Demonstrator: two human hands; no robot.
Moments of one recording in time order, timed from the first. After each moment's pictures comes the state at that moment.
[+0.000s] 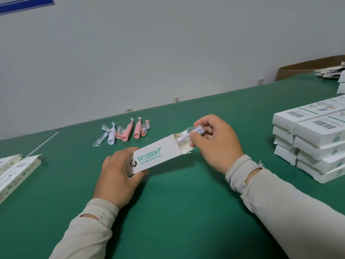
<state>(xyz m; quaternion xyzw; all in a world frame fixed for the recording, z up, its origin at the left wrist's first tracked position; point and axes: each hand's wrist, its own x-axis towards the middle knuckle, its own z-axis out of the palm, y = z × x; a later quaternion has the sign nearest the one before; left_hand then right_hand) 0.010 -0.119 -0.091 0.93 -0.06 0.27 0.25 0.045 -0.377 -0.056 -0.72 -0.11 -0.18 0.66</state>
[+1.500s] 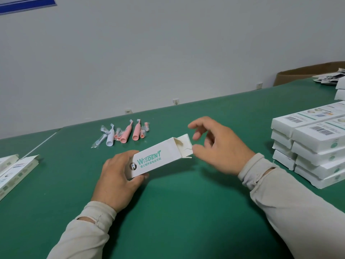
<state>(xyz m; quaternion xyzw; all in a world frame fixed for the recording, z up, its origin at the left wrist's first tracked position) 0.010 -0.121 -0.093 0.93 -0.07 0.26 0.27 0.042 -0.404 -0.043 -0.82 -0.24 -0.15 0.49</state>
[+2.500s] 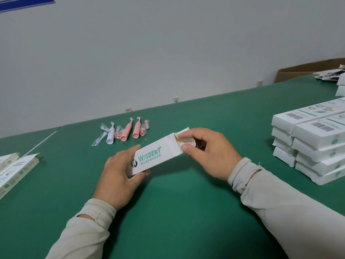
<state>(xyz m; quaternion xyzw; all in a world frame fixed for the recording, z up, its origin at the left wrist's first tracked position) 0.008 -0.122 -0.092 0.93 -0.07 0.25 0.27 0.038 -0.385 -0.061 -0.80 -0.25 -0.15 0.53</state>
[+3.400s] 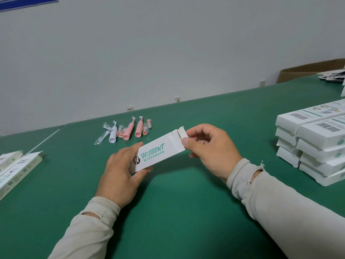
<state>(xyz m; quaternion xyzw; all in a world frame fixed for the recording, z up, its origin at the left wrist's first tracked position) 0.011 -0.120 -0.094 0.93 -0.08 0.27 0.25 0.034 -0.366 -0.058 -0.68 -0.14 -0.09 0.71</state>
